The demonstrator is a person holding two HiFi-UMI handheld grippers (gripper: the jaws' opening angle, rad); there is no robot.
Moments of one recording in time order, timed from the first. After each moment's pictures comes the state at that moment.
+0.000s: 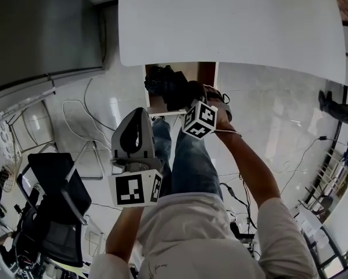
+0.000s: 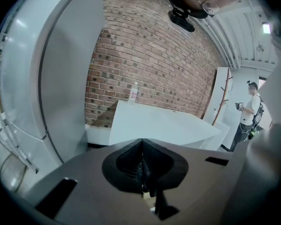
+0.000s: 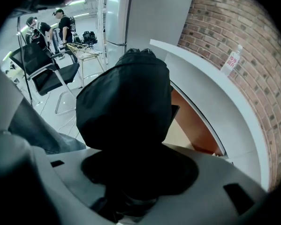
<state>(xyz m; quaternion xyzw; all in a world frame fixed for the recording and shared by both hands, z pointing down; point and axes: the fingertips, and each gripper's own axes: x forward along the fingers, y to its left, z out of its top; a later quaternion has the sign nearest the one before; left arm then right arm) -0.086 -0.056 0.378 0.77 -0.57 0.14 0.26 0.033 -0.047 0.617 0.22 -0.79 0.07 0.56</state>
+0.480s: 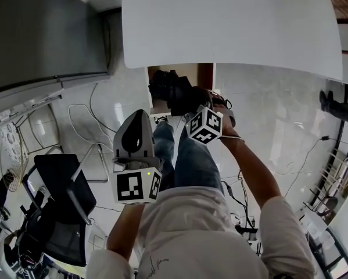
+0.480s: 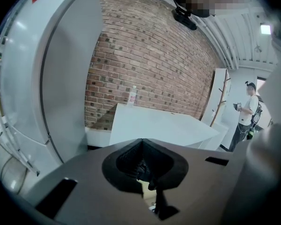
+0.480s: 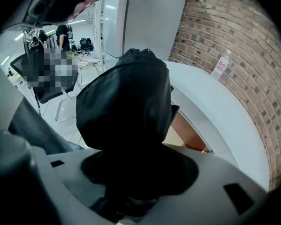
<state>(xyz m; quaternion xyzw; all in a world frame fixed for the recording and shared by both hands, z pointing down) -0.089 -0.047 0.356 0.77 -0.57 0.13 0.26 0.039 -0.037 0.571 0.25 -0.81 0.07 0.53</state>
